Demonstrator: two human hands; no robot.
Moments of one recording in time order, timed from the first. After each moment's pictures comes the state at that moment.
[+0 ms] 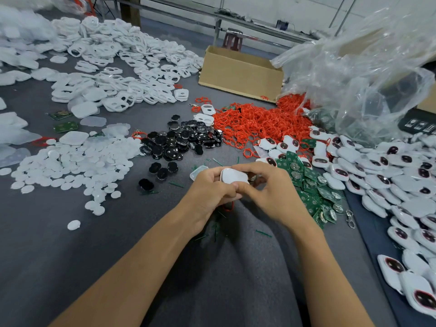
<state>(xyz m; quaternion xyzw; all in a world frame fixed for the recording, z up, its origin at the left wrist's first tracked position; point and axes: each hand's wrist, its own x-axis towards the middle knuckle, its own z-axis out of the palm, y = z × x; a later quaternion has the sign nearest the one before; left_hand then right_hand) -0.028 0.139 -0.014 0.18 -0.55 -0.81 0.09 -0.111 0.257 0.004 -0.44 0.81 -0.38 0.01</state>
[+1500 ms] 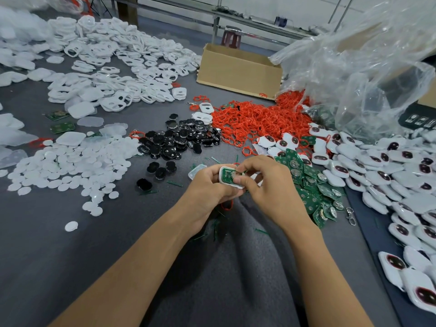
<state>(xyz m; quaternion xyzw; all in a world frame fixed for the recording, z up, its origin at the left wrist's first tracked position) -0.030 0.138 -0.019 0.15 -0.52 -0.83 0.10 -0.110 0.253 0.002 -0.43 0.83 -0.34 -0.08</state>
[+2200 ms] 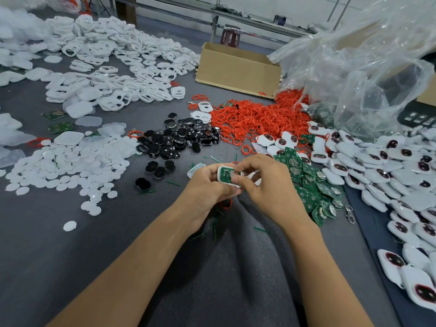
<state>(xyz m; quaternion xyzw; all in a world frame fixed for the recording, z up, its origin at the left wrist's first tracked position) -0.031 0.137 -0.020 0.15 -0.52 -0.84 0.10 -0.109 0.252 0.004 -0.43 0.84 -0.33 -0.08</state>
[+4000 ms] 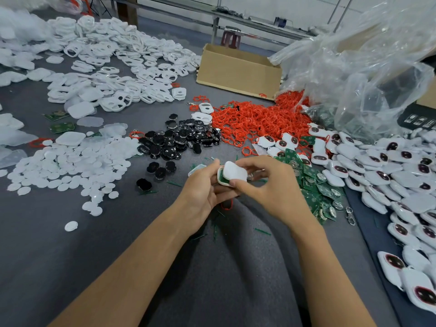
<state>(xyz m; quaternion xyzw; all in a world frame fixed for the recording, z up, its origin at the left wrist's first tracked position) -0.030 0.137 -0.006 0.20 -0.39 -0.89 0.09 -0.108 0.257 0.009 -0.41 0.82 -0.40 -0.02</state>
